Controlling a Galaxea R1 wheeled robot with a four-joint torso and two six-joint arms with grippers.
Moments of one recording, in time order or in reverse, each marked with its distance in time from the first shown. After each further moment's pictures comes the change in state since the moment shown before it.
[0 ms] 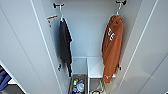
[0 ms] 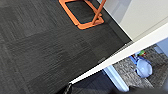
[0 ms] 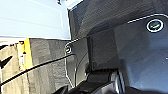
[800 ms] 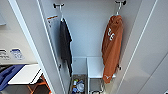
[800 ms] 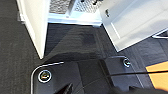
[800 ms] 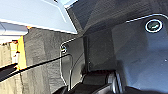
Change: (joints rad) left arm 0.061 -0.033 0.214 1.291 0.191 -0.108; right arm 0.005 0.090 -0.134 -0.001 -0.019 -0.006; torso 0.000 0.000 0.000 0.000
